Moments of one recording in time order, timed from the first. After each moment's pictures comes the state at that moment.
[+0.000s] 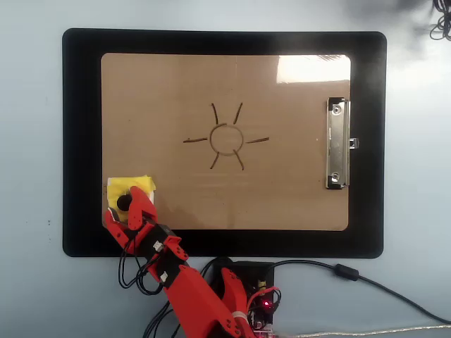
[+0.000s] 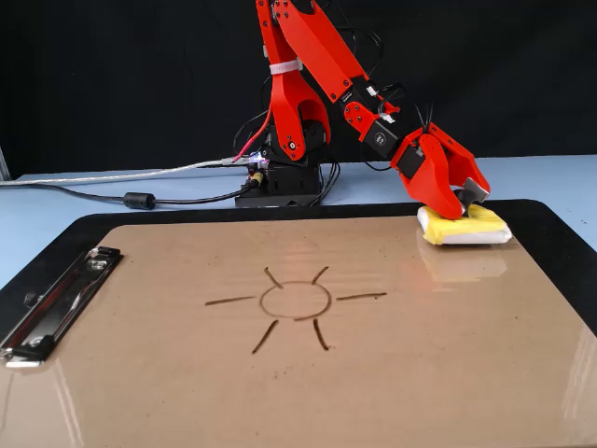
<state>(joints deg) -60.7 102.7 144.6 -14.2 -95.5</state>
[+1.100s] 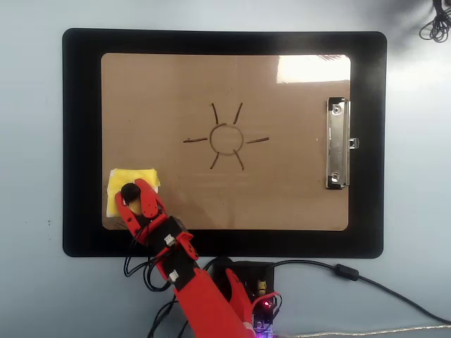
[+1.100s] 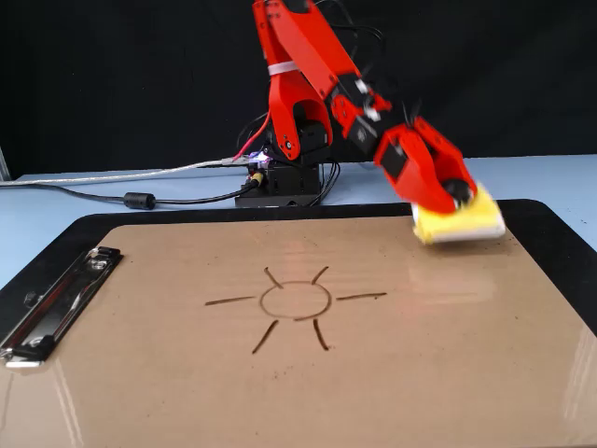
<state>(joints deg) -46.8 113.6 140.4 -2.2 -100.4</state>
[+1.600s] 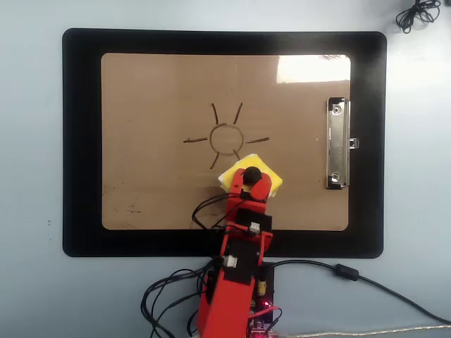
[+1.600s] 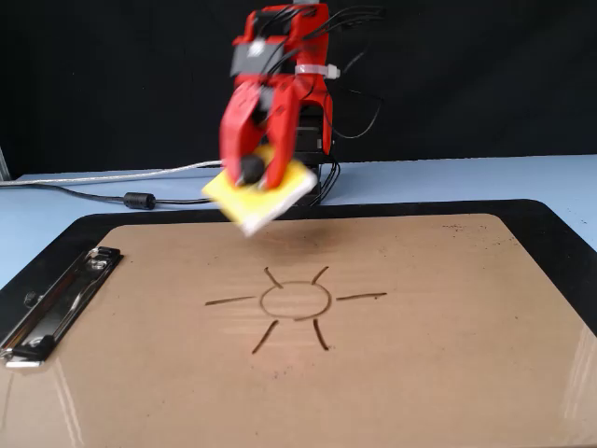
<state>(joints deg) 9.1 114.4 116.3 47.0 -84.1</state>
